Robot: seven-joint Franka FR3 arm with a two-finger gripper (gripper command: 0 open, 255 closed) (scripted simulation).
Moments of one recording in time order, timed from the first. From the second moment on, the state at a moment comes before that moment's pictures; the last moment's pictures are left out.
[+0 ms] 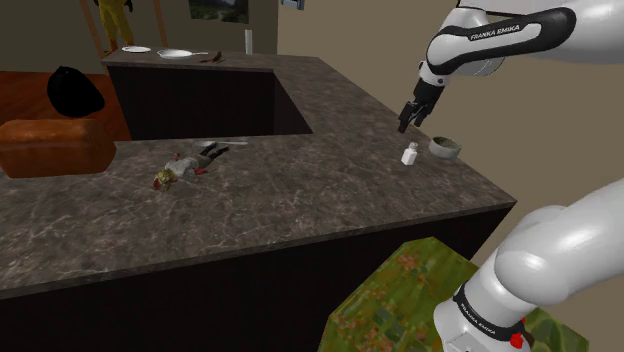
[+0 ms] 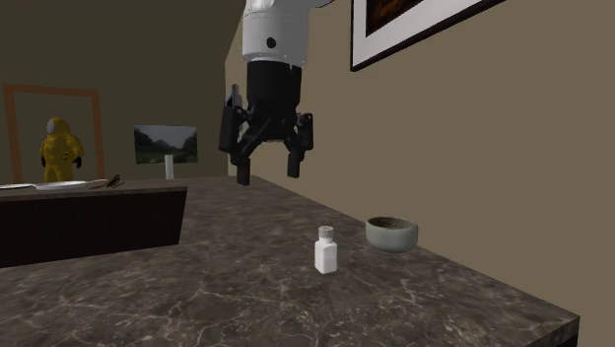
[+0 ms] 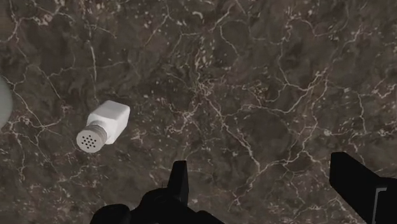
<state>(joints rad) -0.10 -0.36 -0.39 -2.28 -0.12 2.07 -0.36</state>
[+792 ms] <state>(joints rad) -0.15 0.07 -0.55 -2.07 0.08 2.23 -0.61</state>
